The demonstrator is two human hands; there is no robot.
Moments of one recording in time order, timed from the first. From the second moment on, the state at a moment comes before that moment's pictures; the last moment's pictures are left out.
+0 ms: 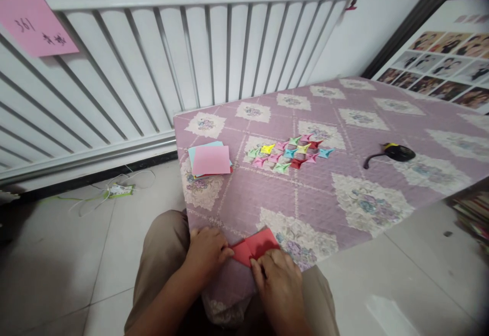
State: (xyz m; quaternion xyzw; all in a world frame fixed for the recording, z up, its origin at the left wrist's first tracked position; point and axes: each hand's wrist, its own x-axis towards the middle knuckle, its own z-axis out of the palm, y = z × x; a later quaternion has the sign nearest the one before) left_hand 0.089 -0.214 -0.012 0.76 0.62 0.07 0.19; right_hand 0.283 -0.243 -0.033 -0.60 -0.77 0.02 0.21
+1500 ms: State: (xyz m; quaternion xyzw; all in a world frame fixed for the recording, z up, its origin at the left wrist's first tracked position) left_hand 0.084 -0.211 -0.010 0.89 0.45 0.02 0.07; right_hand 0.277 -0.241 -0.022 -0.64 -0.74 0.06 0.20
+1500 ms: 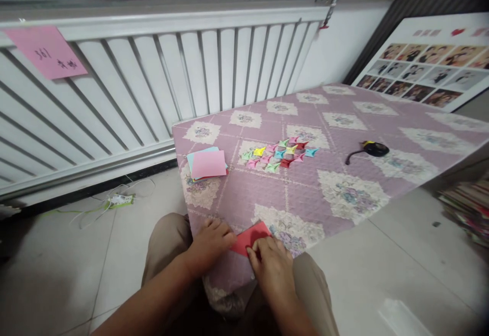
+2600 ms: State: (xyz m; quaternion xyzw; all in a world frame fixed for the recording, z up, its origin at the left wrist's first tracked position) left_hand 0.053 -0.246 -0.018 0.90 0.43 0.00 0.01; right_hand 0.306 -0.275 -0.051 -0.46 -0.85 -0.03 0.26
